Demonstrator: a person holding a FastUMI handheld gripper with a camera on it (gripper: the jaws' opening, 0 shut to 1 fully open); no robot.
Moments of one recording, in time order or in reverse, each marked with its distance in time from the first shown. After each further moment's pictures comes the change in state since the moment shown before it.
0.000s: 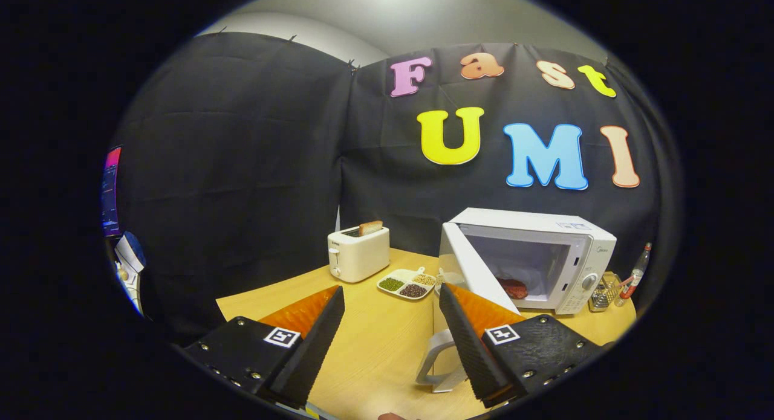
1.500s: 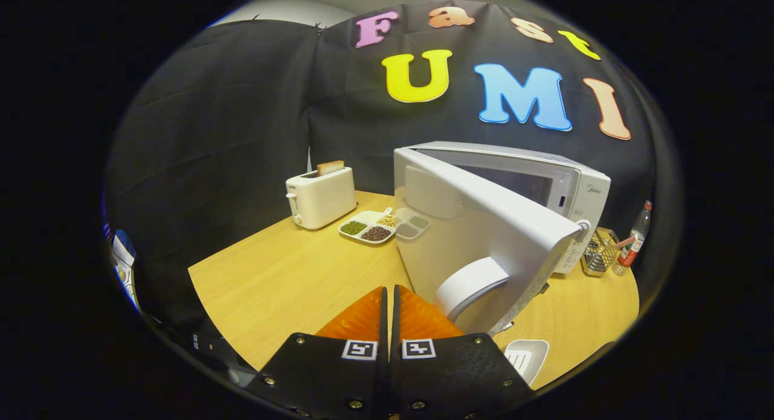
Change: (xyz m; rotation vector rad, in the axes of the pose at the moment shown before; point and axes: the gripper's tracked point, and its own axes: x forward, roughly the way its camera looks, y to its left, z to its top) arm 0.013 -0.100 -0.089 0.085 0.272 -0.092
